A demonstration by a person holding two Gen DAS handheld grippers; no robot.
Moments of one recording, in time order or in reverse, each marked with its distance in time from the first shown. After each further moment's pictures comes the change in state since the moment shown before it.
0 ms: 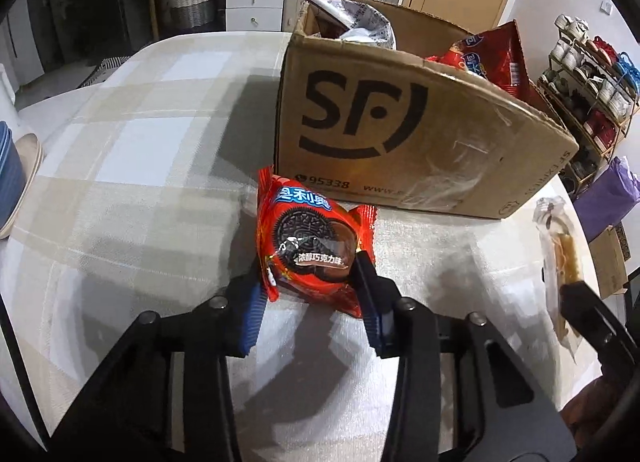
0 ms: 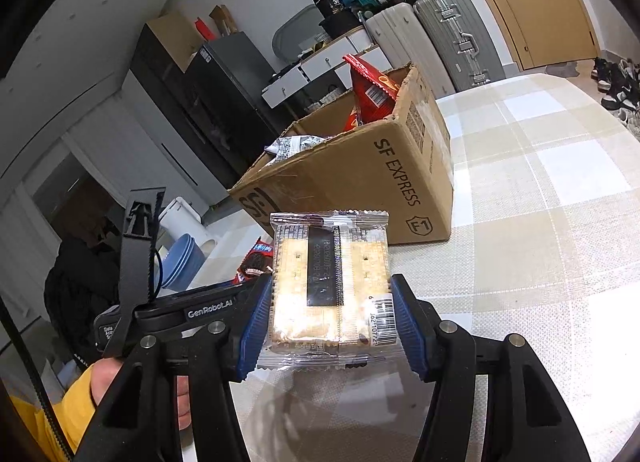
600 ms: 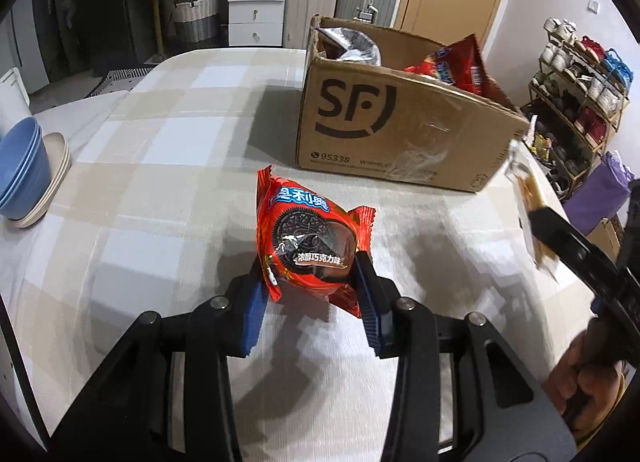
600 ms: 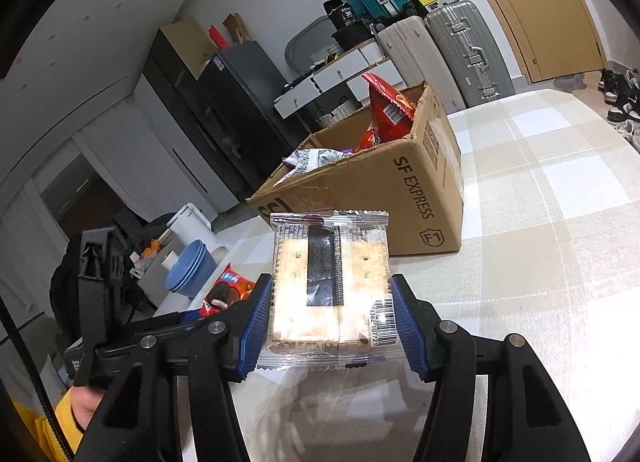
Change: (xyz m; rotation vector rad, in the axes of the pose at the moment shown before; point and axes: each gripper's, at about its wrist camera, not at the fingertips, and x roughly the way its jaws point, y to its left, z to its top) left arm -0.066 0.009 -0.041 0.019 -0.058 -0.006; right arm -0.021 0.014 -0.004 -0.033 -0.051 0.023
